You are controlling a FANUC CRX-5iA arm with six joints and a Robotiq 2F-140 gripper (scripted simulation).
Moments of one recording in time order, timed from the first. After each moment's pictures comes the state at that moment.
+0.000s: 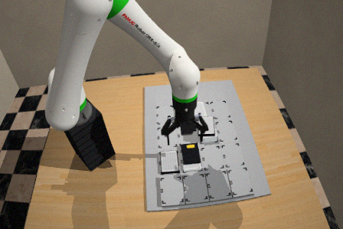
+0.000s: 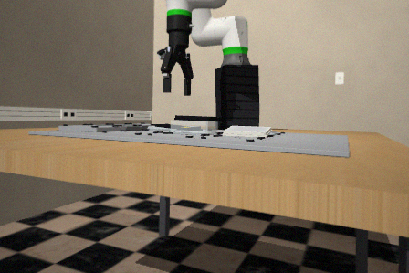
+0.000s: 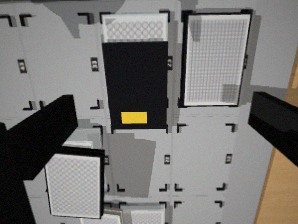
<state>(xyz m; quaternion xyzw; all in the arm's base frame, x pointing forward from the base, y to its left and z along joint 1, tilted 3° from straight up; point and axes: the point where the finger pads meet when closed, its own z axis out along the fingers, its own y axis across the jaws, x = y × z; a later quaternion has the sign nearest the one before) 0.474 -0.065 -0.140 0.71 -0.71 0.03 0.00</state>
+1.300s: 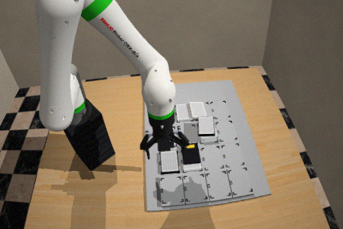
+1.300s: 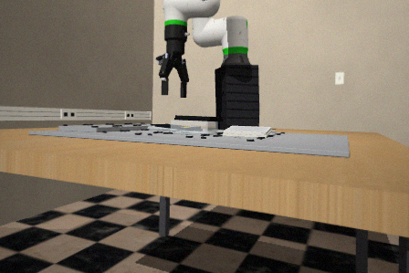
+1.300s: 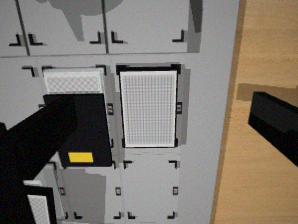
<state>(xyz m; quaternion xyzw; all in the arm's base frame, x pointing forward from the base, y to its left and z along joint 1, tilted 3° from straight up) 0.383 -0.134 -0.143 0.71 -0.70 0.03 0.00</state>
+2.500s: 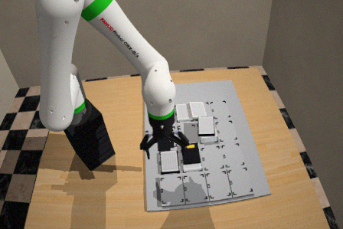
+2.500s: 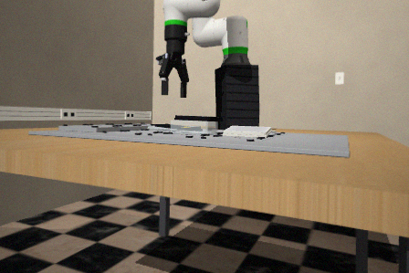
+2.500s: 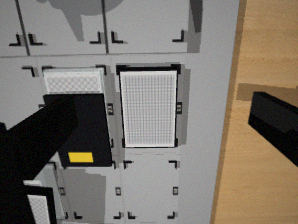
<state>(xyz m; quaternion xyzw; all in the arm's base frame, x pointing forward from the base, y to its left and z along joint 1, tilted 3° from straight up) 0.383 -0.134 -0.143 0.71 -0.70 0.03 0.00</state>
